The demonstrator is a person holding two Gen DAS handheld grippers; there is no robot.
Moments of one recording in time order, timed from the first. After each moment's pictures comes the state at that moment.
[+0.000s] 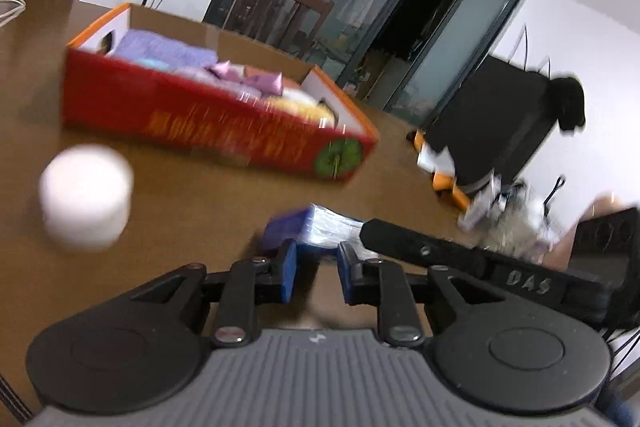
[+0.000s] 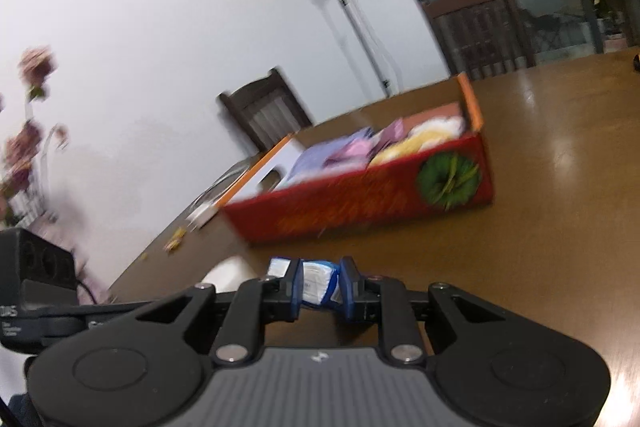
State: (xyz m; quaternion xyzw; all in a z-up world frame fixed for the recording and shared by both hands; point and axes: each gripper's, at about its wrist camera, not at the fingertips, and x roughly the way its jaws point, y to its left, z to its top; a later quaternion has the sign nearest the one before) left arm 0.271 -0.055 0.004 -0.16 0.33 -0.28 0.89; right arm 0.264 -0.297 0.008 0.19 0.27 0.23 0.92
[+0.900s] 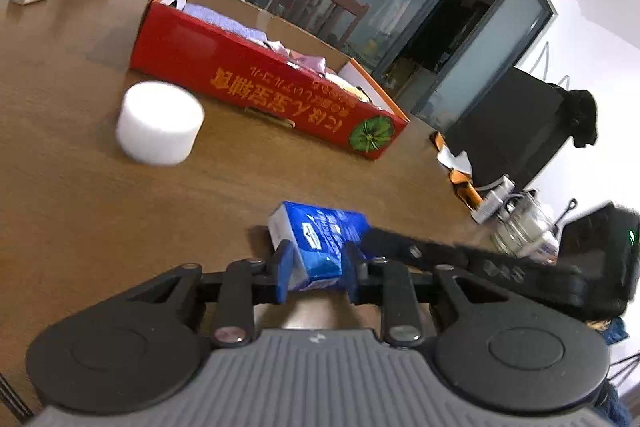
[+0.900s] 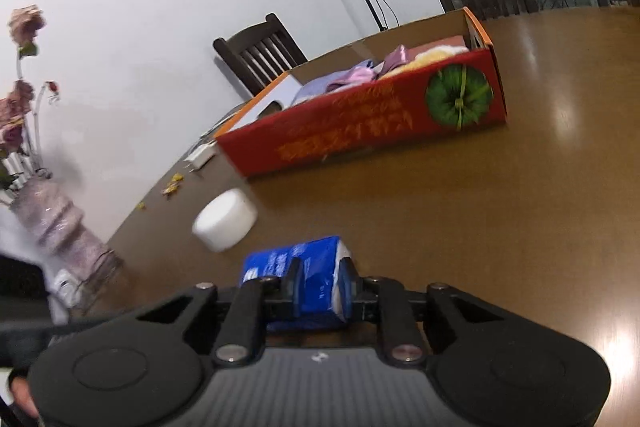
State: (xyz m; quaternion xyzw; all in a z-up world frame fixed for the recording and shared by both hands) left arm 0.234 -0.020 -0.011 -0.21 0.34 -0.24 0.88; right arm 0.249 -0.280 -0.012 0.18 0.34 0.23 0.89
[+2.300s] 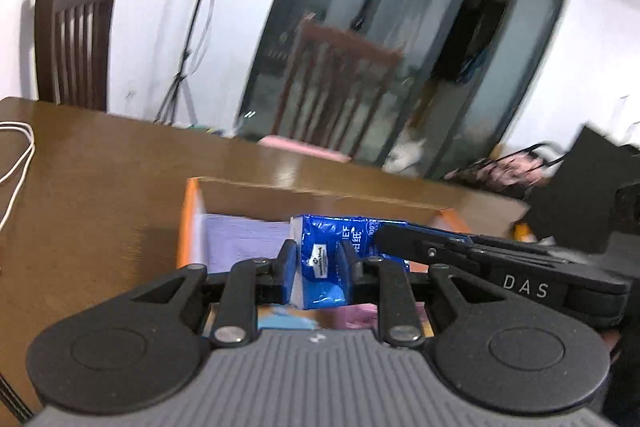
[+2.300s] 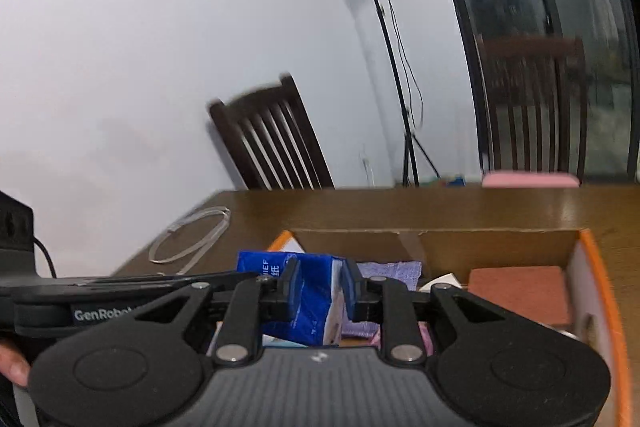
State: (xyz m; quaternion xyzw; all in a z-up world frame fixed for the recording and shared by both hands) left arm 0.525 0.011 0.074 -0.10 0.31 -0.20 0.93; right arm 0.514 -0.194 0.084 0.10 0.27 0.22 0.93
